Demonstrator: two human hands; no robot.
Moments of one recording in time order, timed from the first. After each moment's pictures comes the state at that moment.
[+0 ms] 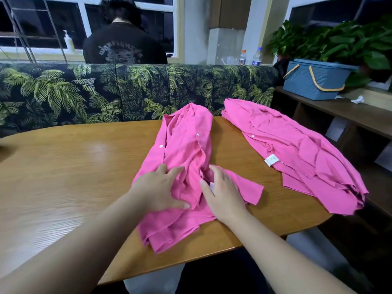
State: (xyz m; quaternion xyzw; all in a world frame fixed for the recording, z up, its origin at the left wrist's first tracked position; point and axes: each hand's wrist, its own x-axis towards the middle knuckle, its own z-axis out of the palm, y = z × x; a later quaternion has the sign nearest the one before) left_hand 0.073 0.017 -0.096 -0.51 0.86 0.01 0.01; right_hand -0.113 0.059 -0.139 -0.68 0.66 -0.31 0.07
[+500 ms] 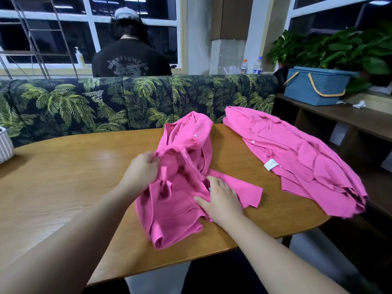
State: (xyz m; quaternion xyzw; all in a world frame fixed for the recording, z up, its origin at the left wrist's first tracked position) left_hand 0.091 -0.005 -0.073 -0.58 0.70 0.21 -0.35; right_hand -0.109 0.064 -0.131 -0.68 0.70 -0.19 0.07
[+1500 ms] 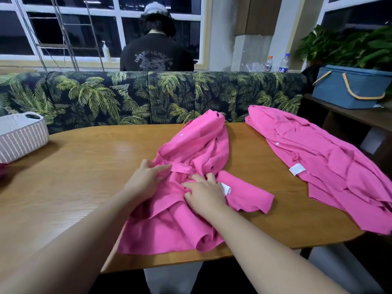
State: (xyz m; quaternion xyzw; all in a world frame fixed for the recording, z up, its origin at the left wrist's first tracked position) left_hand 0.158 -0.022 -0.128 -0.60 0.77 0.12 -0.19; right_hand -0.030 0.034 -0.122 -0.77 0.63 -0.11 0.06
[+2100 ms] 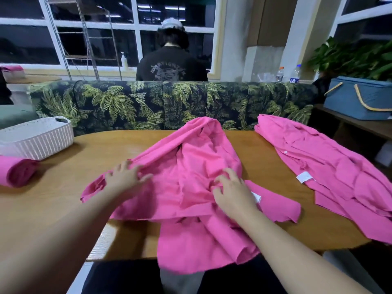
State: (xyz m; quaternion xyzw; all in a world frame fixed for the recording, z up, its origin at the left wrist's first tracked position) left_hand 0.217 0.010 -0.098 -0.74 0.67 0.03 -0.08; right_hand -0.070 0.055 -0.104 -0.73 0.65 -0.21 0.05
